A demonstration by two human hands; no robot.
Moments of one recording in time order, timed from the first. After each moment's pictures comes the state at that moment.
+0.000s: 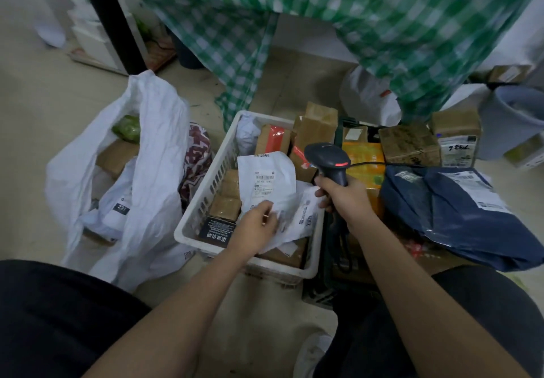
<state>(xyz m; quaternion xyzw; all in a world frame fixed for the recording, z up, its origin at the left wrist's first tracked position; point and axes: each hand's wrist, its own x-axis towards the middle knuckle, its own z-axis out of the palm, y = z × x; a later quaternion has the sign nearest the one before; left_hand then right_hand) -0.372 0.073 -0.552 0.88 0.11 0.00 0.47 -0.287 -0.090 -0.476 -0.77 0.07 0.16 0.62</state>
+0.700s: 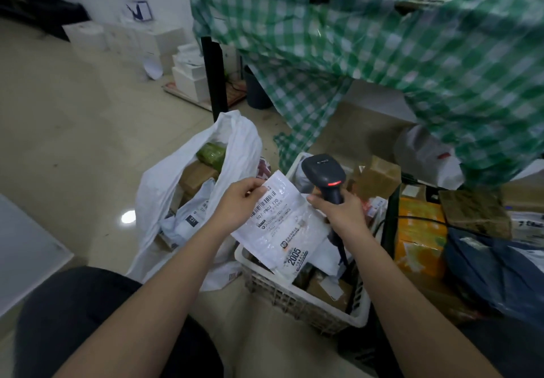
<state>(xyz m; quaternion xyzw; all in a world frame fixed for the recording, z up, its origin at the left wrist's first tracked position) -0.410 0.218 -0.442 0.81 0.20 0.14 0.53 -0.318 0.032 -0.436 -0.77 -0.05 0.17 0.62</state>
